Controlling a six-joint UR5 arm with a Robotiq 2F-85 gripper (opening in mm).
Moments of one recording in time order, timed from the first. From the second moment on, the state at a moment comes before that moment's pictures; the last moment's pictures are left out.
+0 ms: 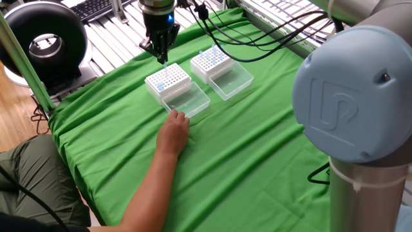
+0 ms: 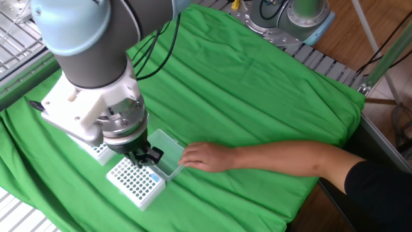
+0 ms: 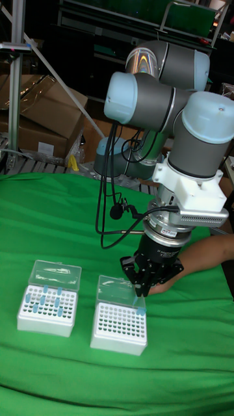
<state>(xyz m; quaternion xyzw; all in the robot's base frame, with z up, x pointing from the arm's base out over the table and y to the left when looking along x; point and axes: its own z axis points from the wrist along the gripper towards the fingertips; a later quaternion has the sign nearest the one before) 0.678 0.086 0.135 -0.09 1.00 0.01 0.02</state>
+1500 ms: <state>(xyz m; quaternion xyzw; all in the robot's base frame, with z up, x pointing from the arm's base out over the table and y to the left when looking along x) 0.677 0.091 0.113 -0.09 1.00 0.01 0.04</state>
